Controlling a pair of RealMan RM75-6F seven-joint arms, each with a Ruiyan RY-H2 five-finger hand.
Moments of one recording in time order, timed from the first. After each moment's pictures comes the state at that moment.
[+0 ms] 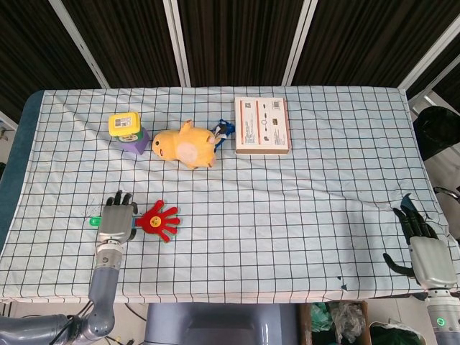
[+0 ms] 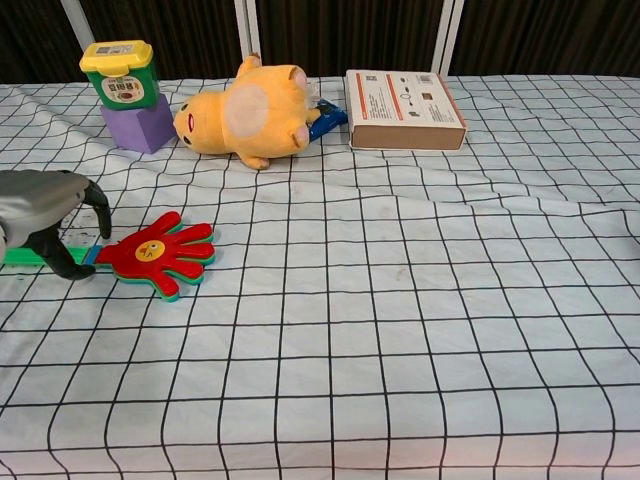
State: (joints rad) left arm -0.57 -1.66 -0.17 -1.64 0.71 1.34 0.95; right arm 0.10 -1.06 0.06 -1.70 -1.41 1.38 -0.01
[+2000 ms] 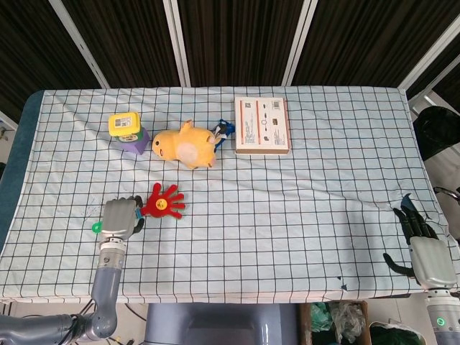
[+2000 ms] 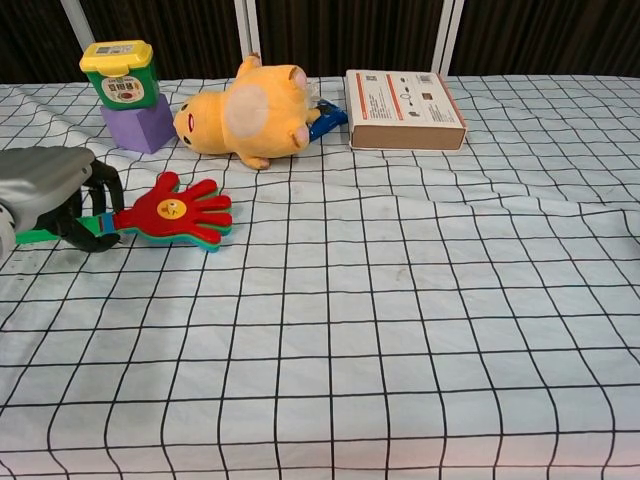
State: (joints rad) left arm -0.57 -1.71 -0.14 -1.56 0.89 1.39 0.76; right arm 0.10 -1.06 0.06 -1.71 -1.40 1.37 -0.01
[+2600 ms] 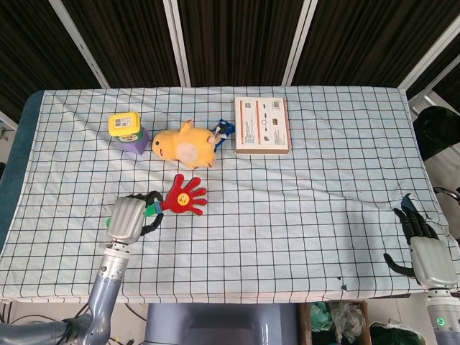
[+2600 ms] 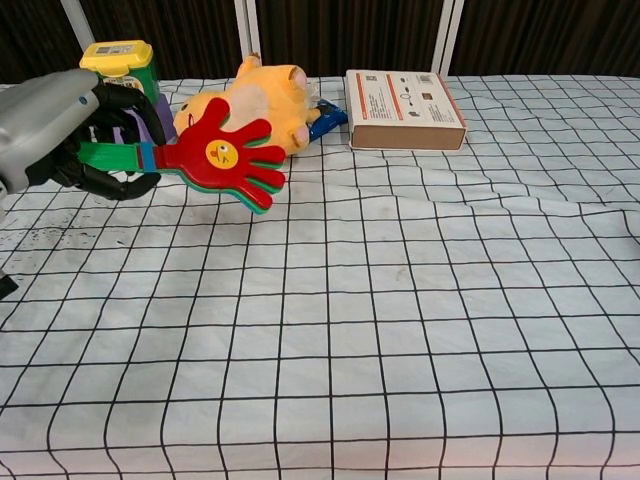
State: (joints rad) left arm -0.53 -1.68 -0.10 -1.59 1.31 1.47 0.41; right arm 0.10 -1.06 0.06 -1.71 -1.39 1.37 -0.01
